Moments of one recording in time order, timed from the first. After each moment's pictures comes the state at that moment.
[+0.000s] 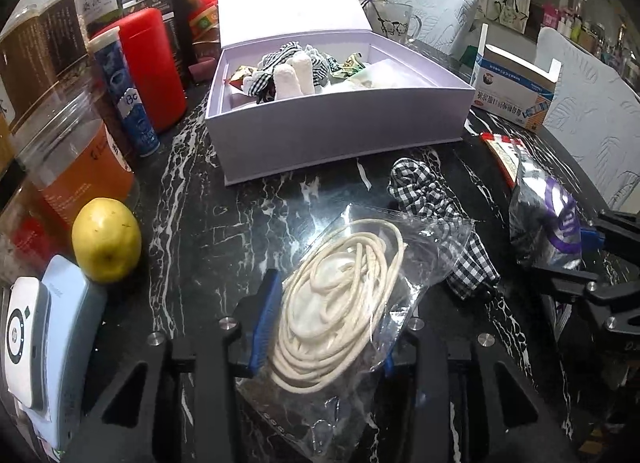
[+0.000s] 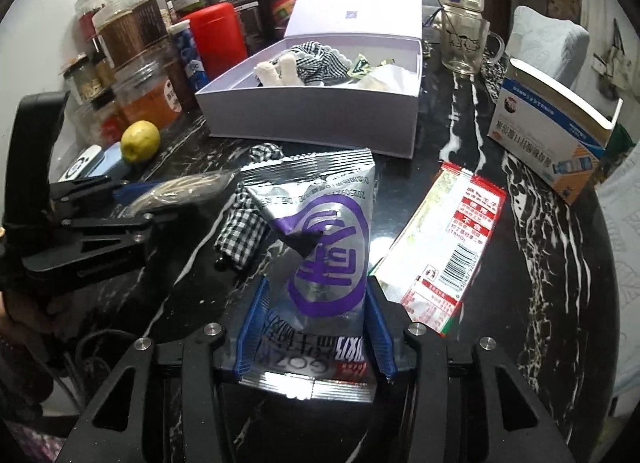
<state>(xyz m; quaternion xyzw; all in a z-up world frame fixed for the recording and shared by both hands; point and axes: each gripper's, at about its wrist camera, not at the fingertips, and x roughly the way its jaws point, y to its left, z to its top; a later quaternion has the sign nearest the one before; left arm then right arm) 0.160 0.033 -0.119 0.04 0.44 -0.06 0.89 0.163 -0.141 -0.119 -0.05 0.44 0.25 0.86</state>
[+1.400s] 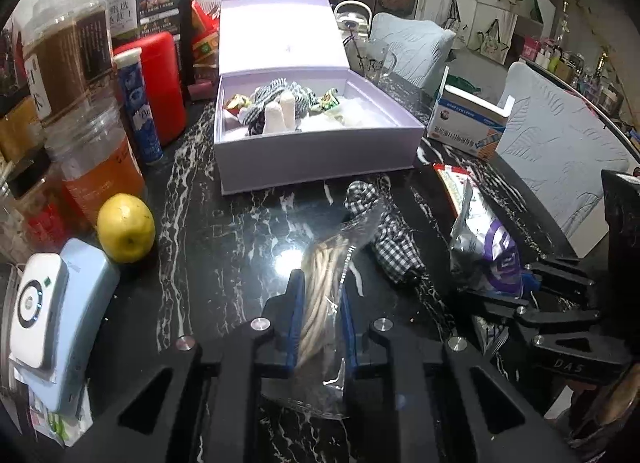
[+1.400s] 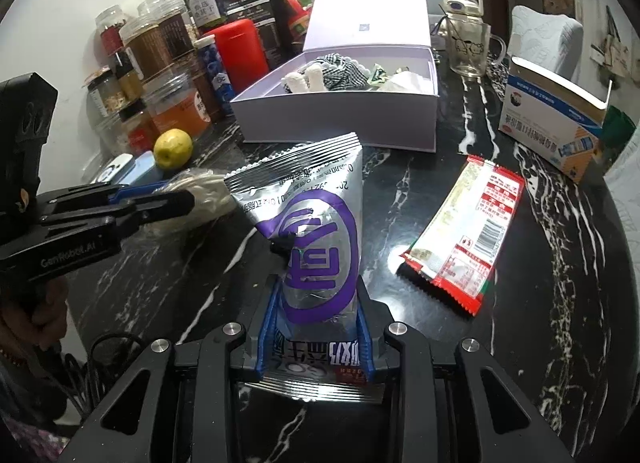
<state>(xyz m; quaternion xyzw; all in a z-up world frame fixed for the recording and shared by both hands) 0.113 0.041 -0.076 0.00 0.40 -0.11 0.91 0.130 -0.136 -0.114 0.00 0.42 0.26 0.87</state>
